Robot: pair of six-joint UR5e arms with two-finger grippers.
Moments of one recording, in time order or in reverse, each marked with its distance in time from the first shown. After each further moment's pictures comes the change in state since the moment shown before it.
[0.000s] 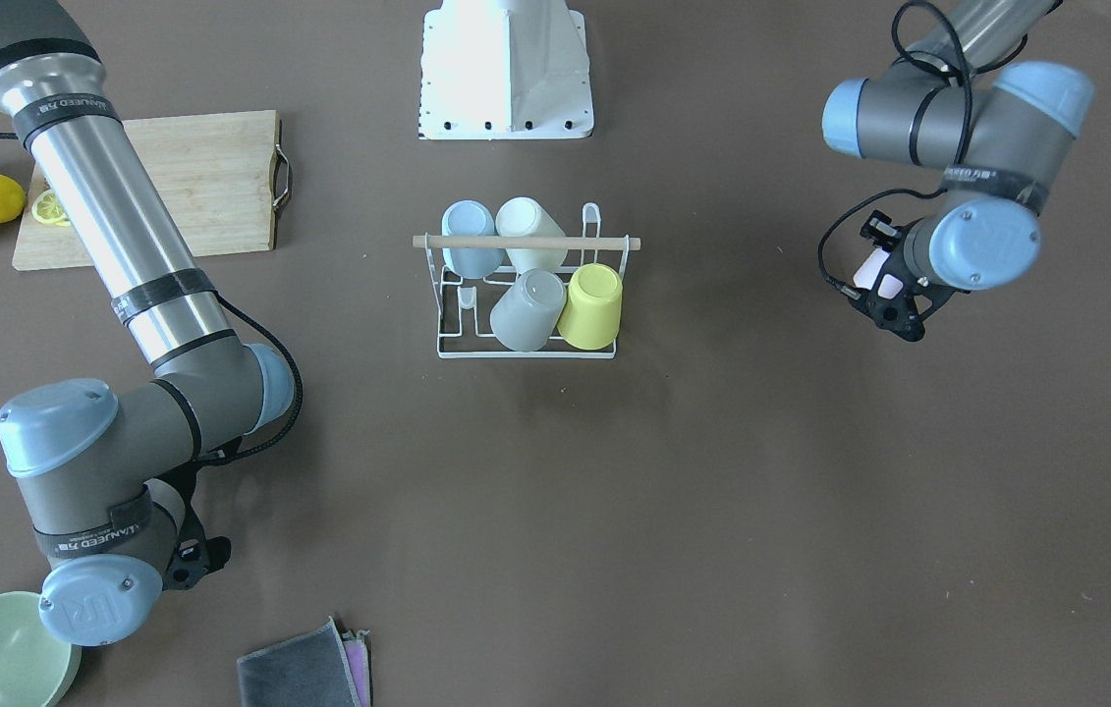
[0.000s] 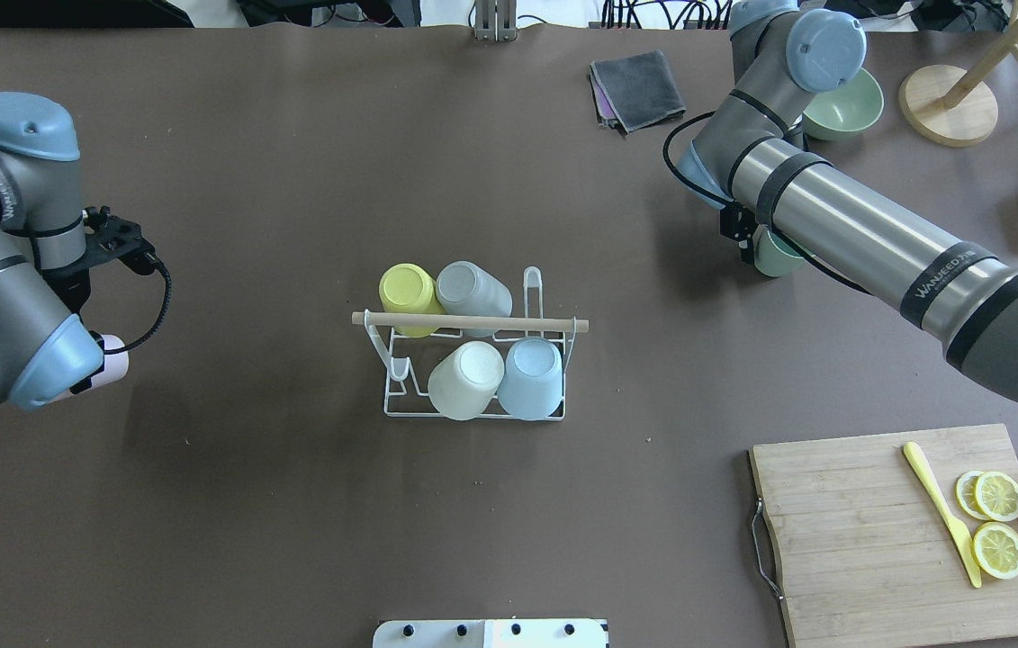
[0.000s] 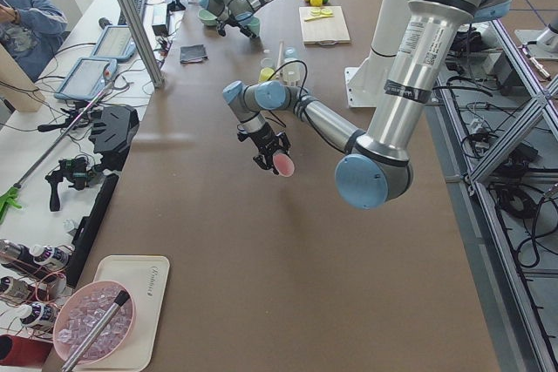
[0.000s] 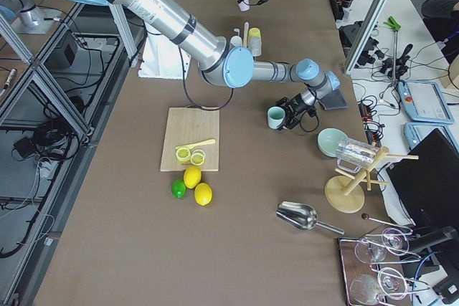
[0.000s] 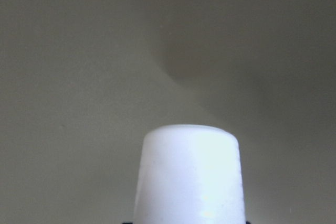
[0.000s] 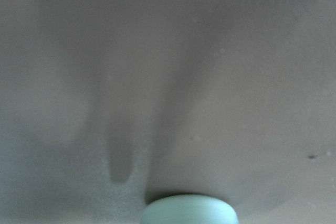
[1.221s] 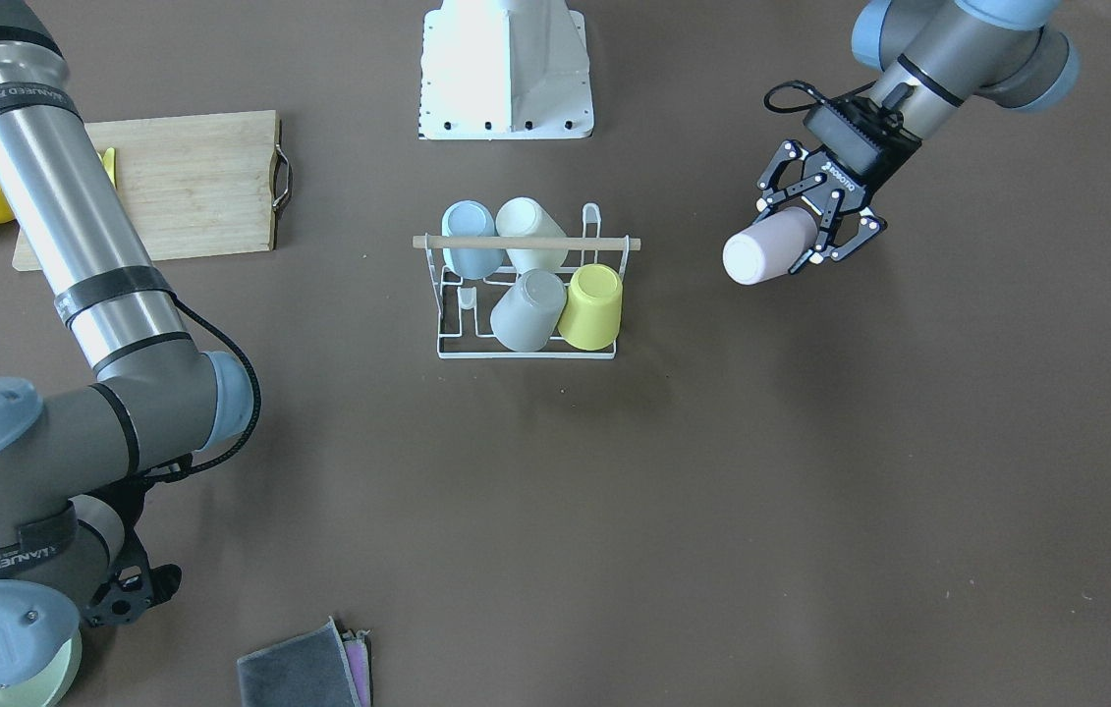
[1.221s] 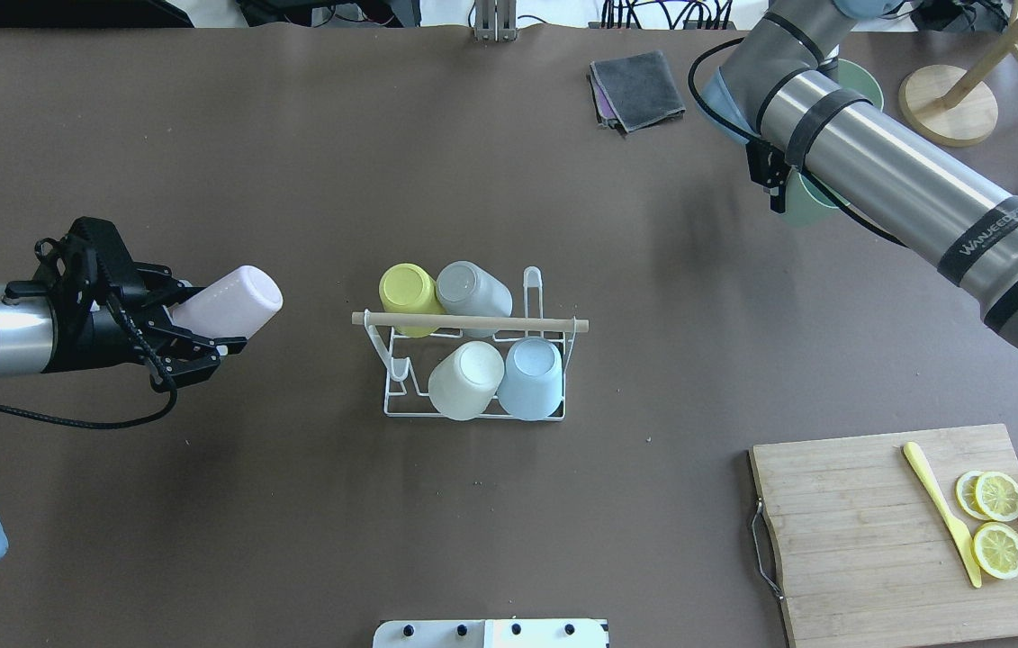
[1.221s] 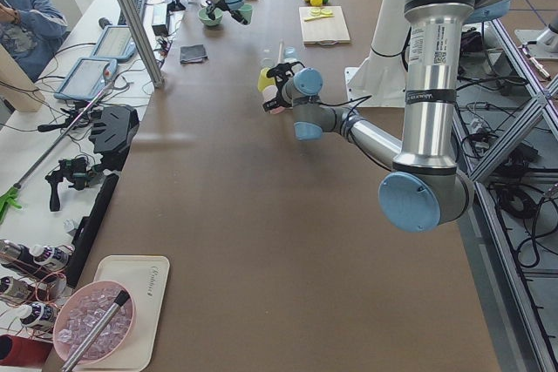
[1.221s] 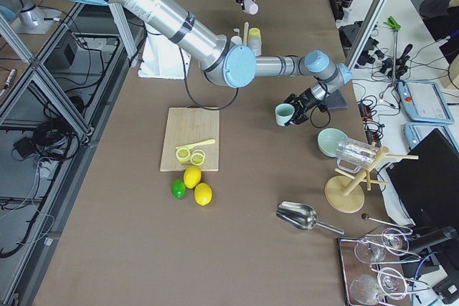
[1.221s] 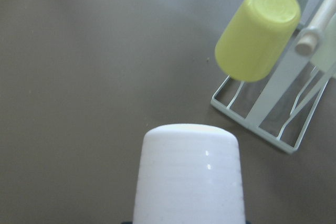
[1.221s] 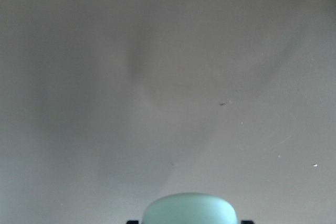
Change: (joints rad) left arm 0.264 0.261 -0.139 -1.536 0.463 -0.511; right arm 0.098 -0.007 0.161 -0.112 -0.005 -0.037
